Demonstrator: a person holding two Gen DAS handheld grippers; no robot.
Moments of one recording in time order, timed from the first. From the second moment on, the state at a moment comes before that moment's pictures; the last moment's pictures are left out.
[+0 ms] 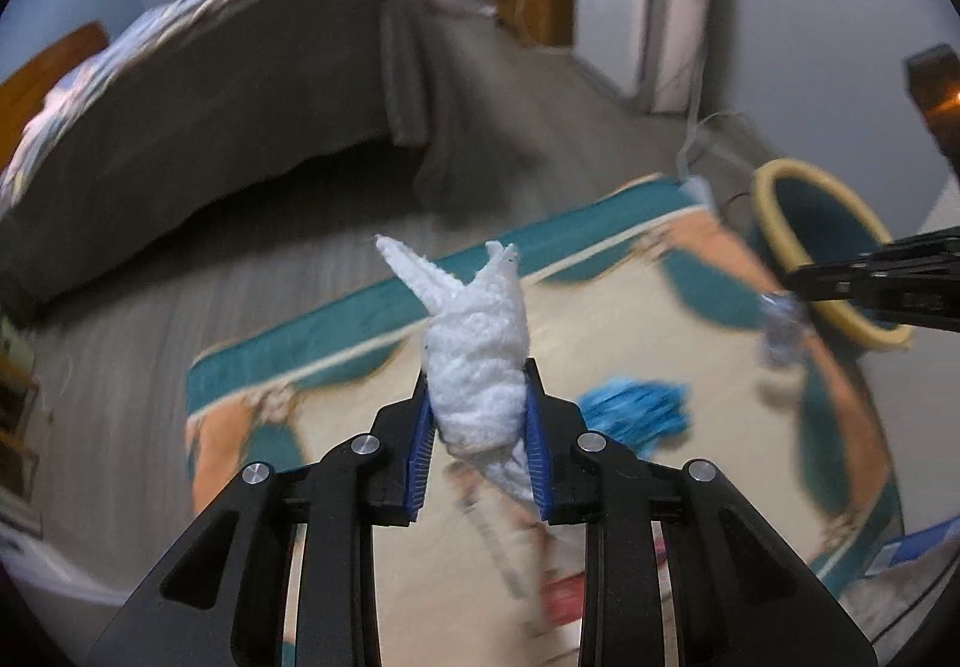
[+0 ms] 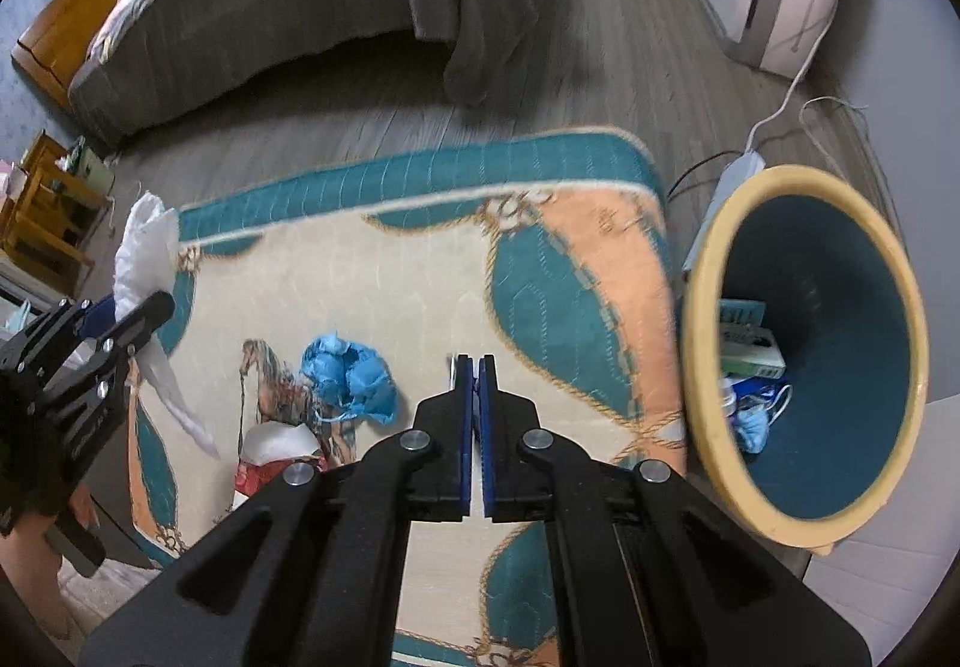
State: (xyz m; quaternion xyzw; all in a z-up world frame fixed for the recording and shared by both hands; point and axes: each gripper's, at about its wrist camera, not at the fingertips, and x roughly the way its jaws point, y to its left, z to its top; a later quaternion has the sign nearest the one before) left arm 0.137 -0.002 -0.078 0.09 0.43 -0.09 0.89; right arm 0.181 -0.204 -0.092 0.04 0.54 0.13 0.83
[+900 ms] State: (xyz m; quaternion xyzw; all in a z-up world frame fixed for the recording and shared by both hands) left arm 0.145 -0.038 -0.077 0.12 0.42 -0.14 0.89; right arm 0.225 -0.201 -0.168 0.11 0.62 0.07 0.77
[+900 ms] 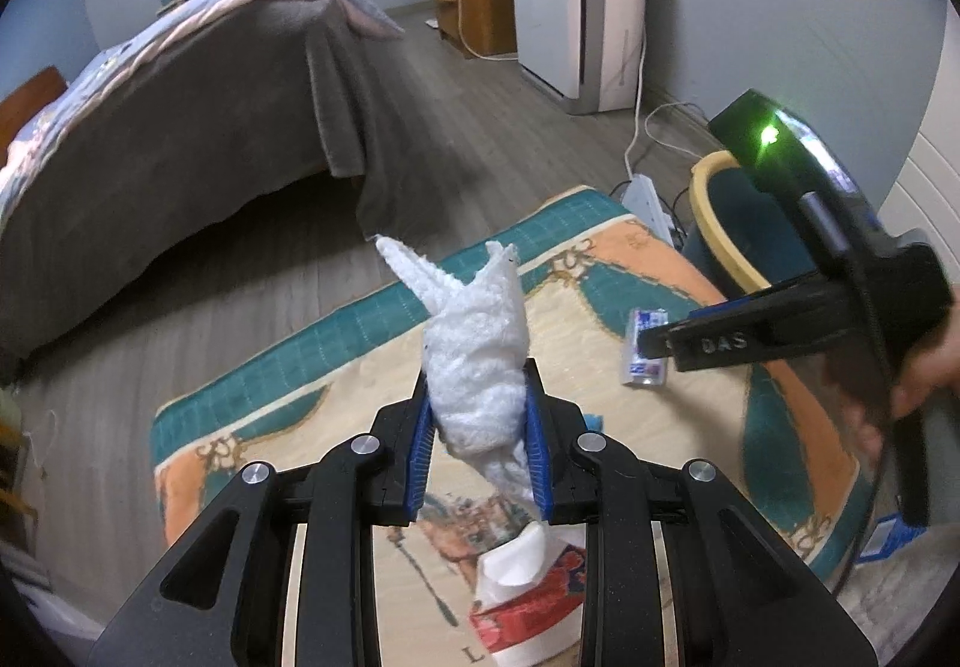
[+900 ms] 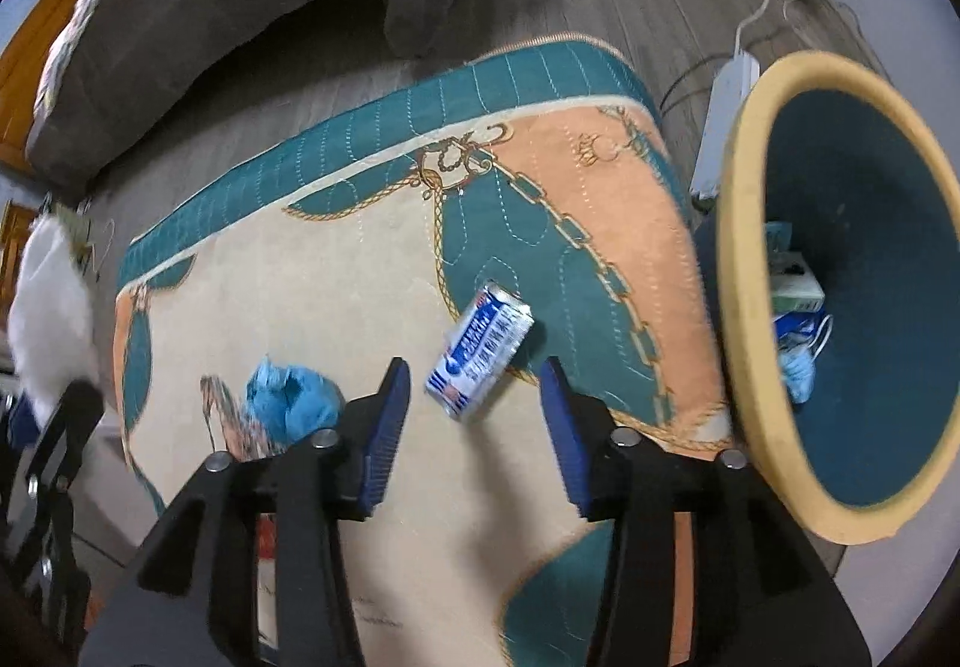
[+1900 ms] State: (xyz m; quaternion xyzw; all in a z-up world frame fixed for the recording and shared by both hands) left arm 0.132 -0.121 -0.066 0.14 0.40 -0.22 0.88; right arm 0.166 -0.320 -0.042 0.03 0.50 0.02 0.87
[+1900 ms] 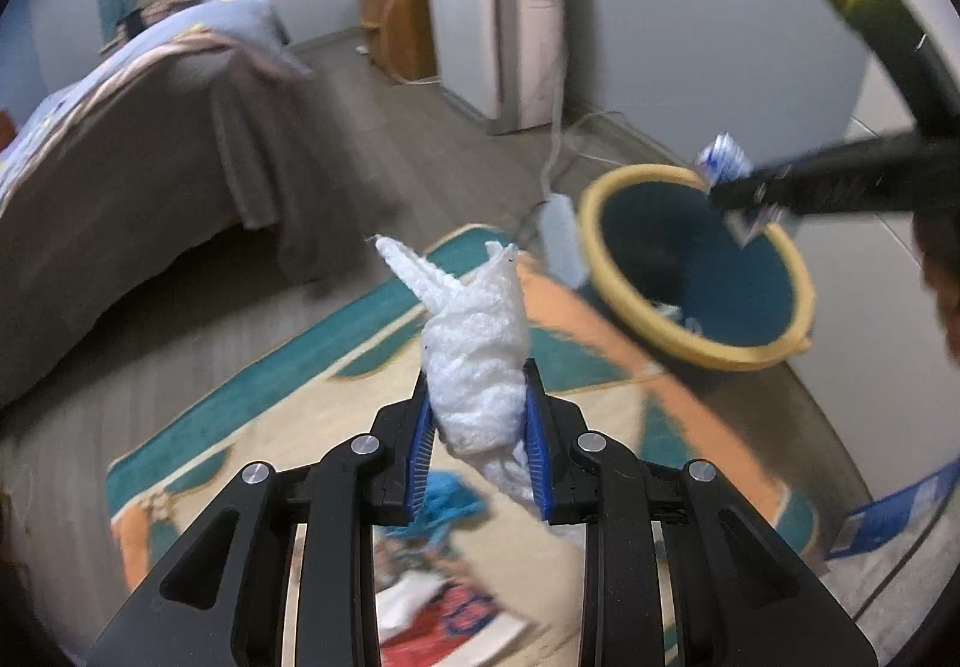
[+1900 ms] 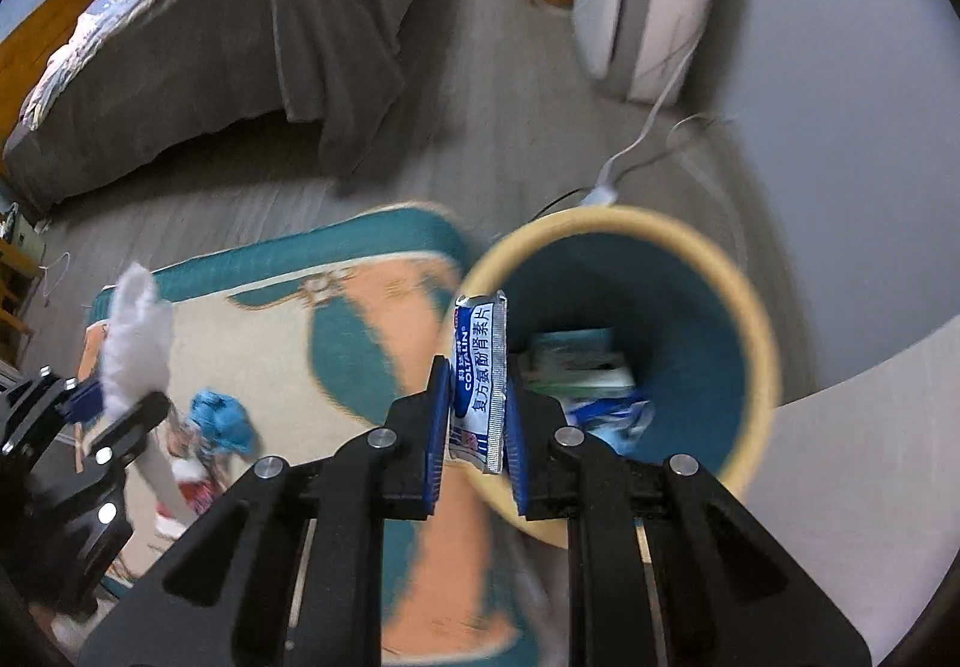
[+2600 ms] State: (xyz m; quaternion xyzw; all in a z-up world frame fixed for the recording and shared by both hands) left arm 0.180 -0.259 -0.075 0.16 0.39 -0.29 0.86; right arm 0.182 -0.418 -0.094 0.11 0.53 -0.05 0.84
